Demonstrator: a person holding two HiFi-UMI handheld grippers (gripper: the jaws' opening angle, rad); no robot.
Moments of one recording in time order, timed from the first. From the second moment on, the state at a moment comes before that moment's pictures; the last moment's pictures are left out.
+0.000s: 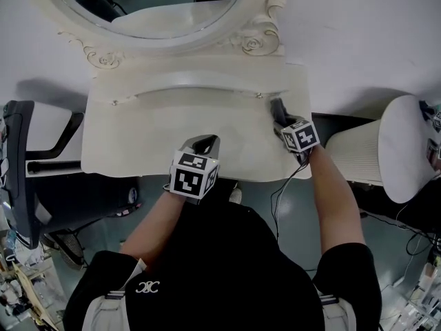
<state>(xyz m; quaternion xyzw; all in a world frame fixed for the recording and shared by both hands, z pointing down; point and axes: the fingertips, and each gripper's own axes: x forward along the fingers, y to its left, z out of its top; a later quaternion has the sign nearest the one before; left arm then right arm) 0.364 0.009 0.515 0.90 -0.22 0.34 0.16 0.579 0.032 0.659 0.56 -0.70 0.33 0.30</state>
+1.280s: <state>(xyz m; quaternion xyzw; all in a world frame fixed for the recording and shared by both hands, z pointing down) 0.212 -0.037 0.509 0.87 -0.30 0.30 0.24 0.404 -0.002 0.649 0.60 -0.66 0.43 0.17</state>
